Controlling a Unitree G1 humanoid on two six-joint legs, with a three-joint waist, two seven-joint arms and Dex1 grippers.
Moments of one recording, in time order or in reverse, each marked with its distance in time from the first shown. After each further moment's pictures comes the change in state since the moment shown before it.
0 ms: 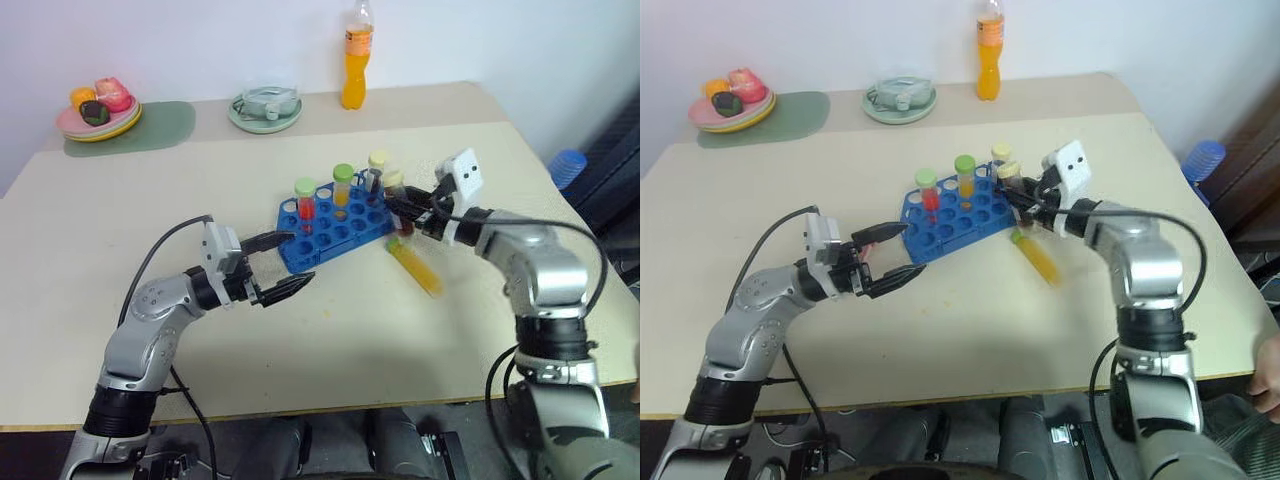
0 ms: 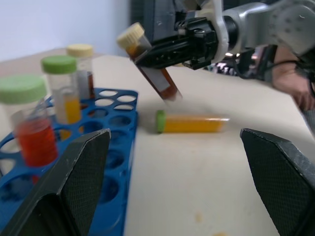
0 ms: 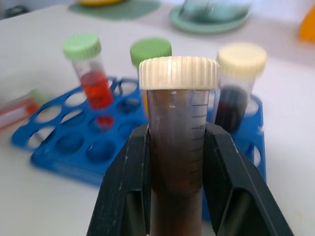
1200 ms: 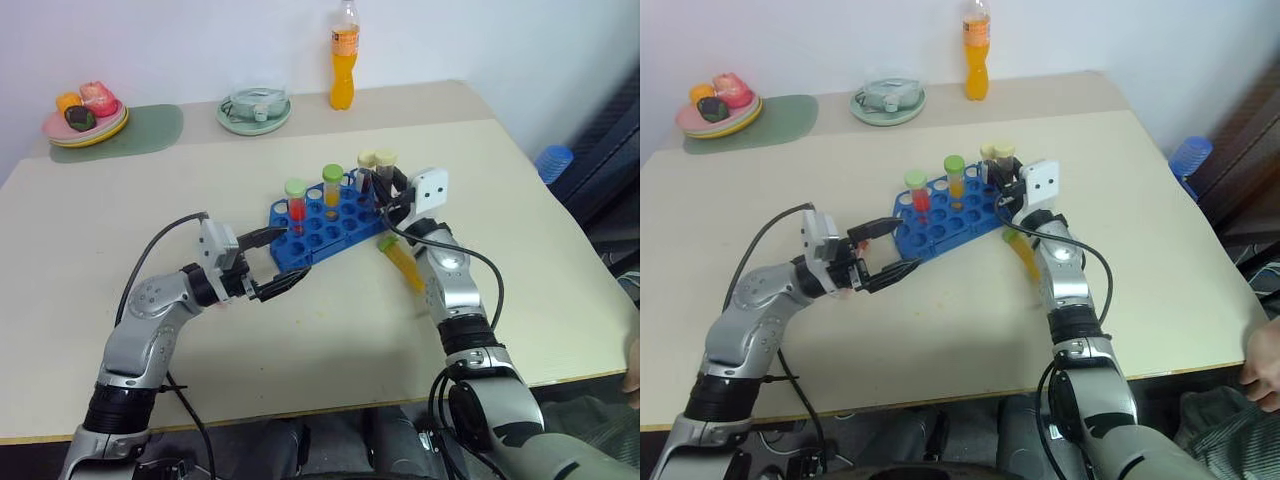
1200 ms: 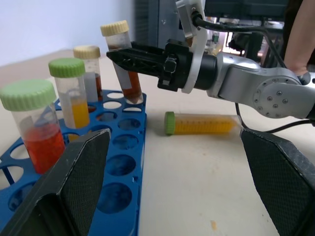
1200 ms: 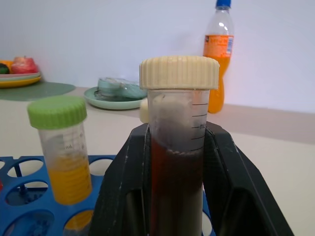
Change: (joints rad) left arm 0.004 0.005 0.008 -0.014 0.002 -0.002 0.020; right arm -0.089 0.243 0.046 0.625 -0.070 -0.838 -0.325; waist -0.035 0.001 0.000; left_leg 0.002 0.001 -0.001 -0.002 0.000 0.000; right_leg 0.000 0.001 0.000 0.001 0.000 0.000
